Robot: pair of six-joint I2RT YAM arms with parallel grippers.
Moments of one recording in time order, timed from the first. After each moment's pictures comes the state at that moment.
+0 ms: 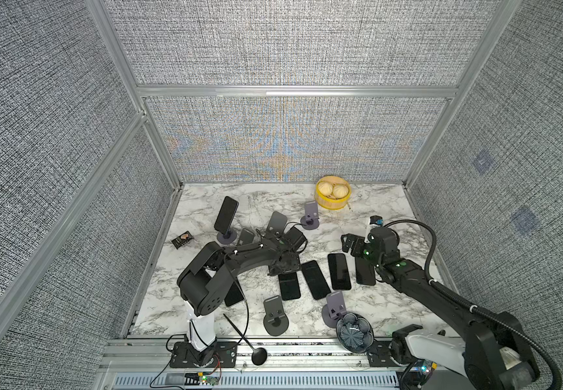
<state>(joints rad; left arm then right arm) -0.82 1.88 1.16 -0.61 -0.02 -0.94 0.33 1.16 0.60 -0.03 0.07 0.47</state>
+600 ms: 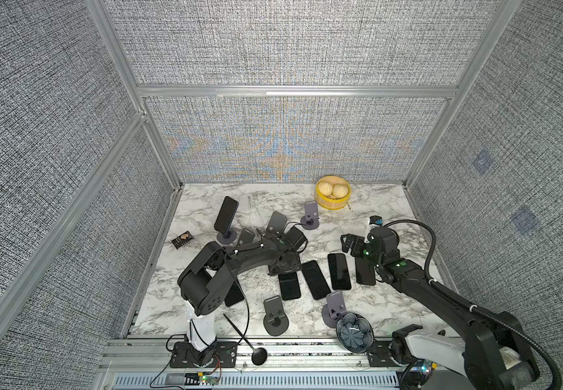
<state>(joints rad) -0.82 1.89 1.17 -0.62 -0.02 -0.94 0.33 1.16 0.60 -0.03 0.06 0.47</state>
